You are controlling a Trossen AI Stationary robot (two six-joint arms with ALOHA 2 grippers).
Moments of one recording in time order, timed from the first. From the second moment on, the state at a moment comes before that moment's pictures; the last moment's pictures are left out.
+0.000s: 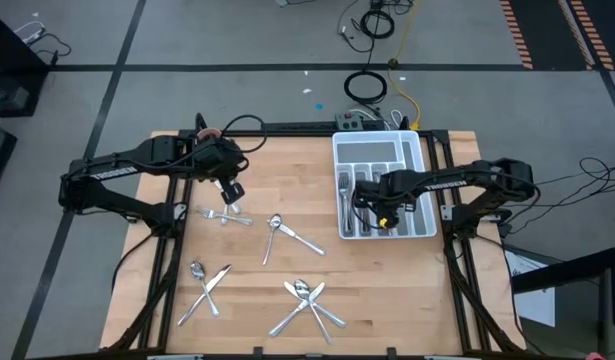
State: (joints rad) left arm 0.18 1.18 1.32 -1.18 -0.30 -0.20; right arm -0.17 1.53 0.86 -0.82 0.23 -1.61
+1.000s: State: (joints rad) left arm 0.14 1.22 1.31 -1.18 -0.29 -0.31; right arm -0.20 1.53 1.41 -1.15 0.33 -0.49
